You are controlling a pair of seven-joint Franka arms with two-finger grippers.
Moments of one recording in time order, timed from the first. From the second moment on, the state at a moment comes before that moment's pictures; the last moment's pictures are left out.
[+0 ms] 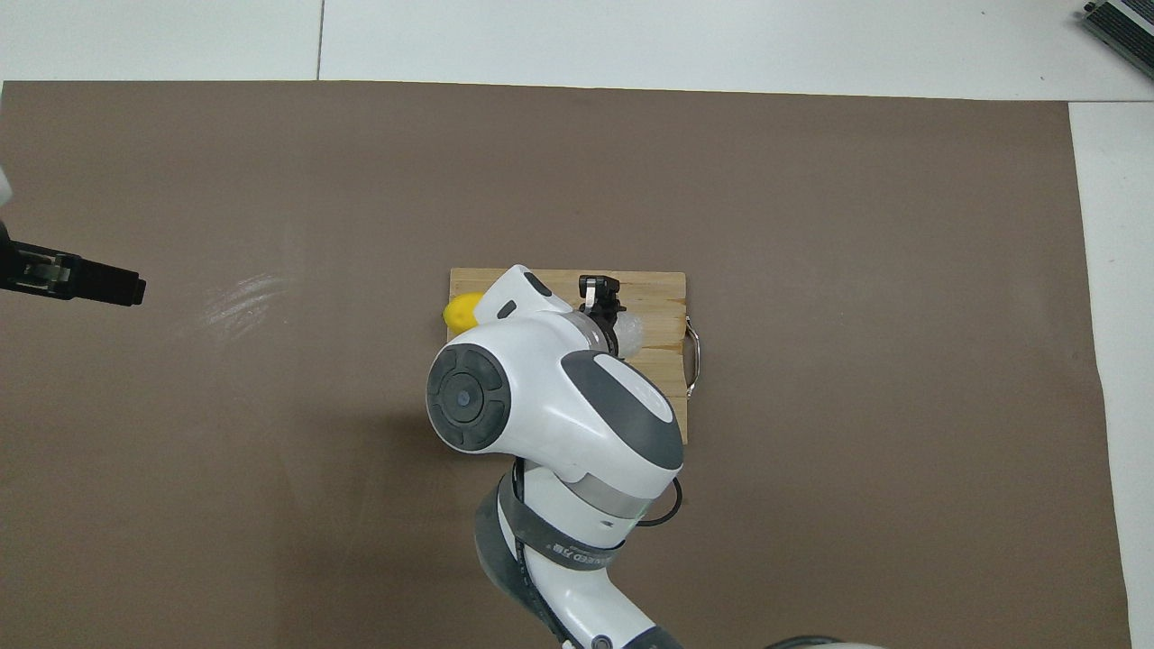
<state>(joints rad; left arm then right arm) 0.00 -0.04 -0.07 -1.62 0.00 1.64 0.18 0.71 0.34 -0.01 -1.62 -0.45 1.89 -0.61</state>
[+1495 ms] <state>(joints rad) 0.02 -0.04 -0.07 -1.61 0.00 1.65 0.18 0.30 0.21 -0.01 -1.82 0.10 2.10 -1.13</state>
